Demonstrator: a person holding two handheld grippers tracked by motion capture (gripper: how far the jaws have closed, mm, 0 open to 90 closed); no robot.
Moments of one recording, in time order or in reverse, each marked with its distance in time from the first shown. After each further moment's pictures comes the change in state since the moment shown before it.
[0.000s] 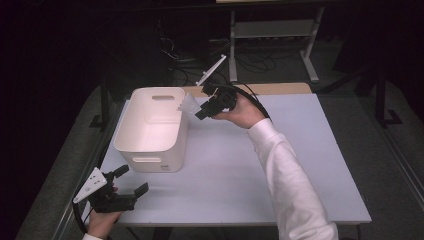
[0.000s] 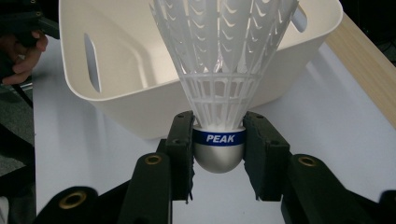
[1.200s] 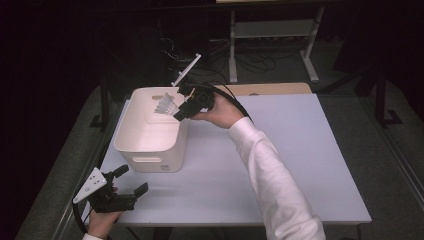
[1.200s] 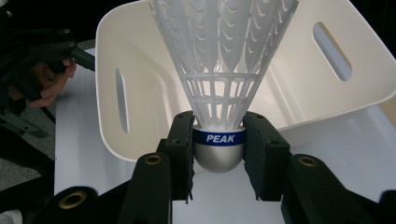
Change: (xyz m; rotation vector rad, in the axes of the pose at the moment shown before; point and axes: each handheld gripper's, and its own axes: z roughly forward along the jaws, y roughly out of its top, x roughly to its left) left arm -0.001 0.000 0.000 -0.003 0.002 -0.012; right arm 0.025 0.041 0.026 -0.016 0.059 -0.049
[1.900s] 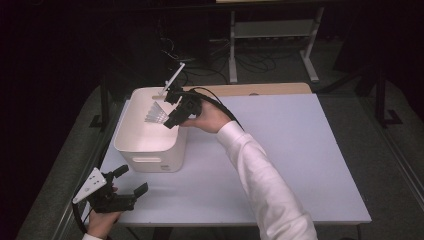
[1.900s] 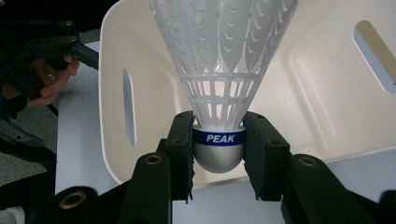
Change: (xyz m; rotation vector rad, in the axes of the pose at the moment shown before) left arm 0.000 0.000 -0.001 -0.004 -0.002 -0.004; right arm 0.010 0.011 0.034 0.043 0.037 -0.030
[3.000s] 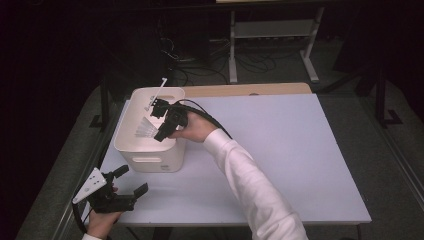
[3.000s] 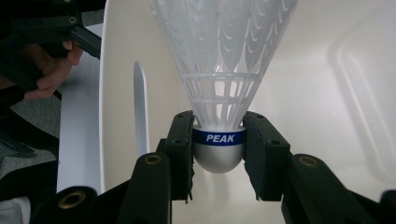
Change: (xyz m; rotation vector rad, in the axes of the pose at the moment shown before) left arm 0.000 0.000 -0.001 0.008 -0.004 0.002; right arm 0.015 0.007 0.049 0.078 0.062 -0.029
